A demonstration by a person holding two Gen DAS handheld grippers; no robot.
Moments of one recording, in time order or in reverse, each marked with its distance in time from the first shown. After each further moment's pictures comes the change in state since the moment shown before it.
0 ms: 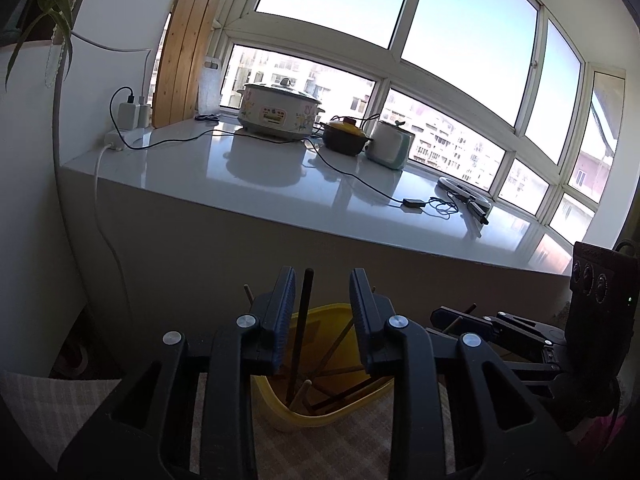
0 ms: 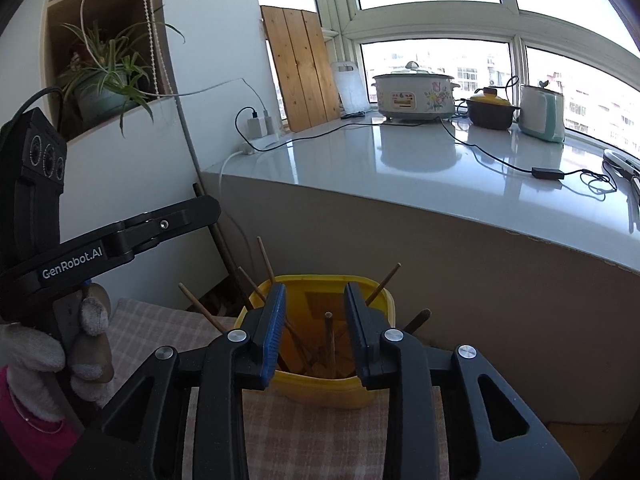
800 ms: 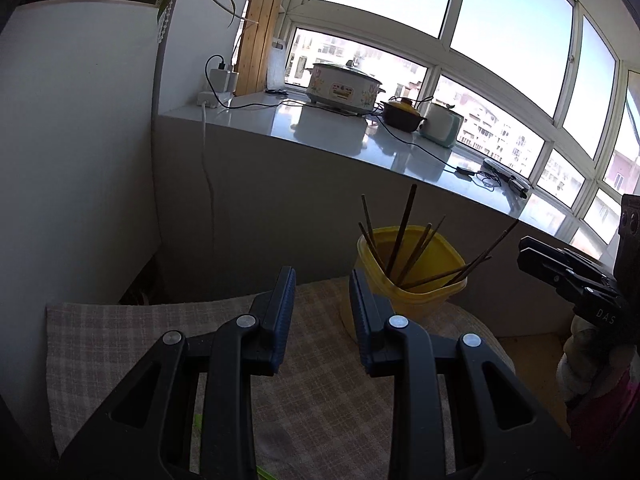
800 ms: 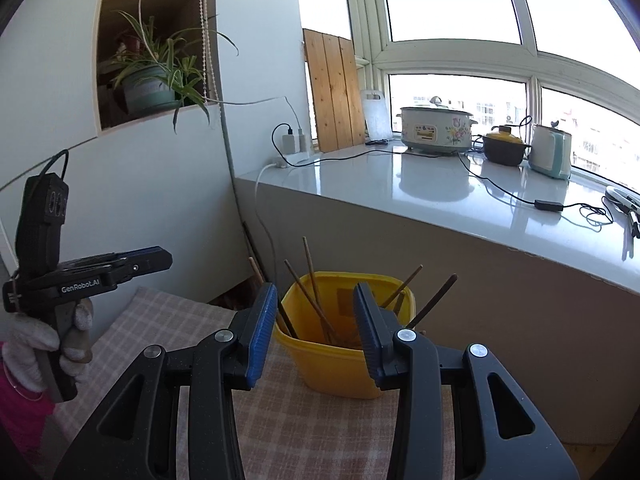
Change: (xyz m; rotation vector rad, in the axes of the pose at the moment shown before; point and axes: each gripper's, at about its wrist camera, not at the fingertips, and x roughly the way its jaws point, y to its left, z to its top) left arm -0.088 0.066 -0.071 -0.060 0.076 0.181; right arm -0.040 0.042 -0.025 -0.120 -0.075 0.039
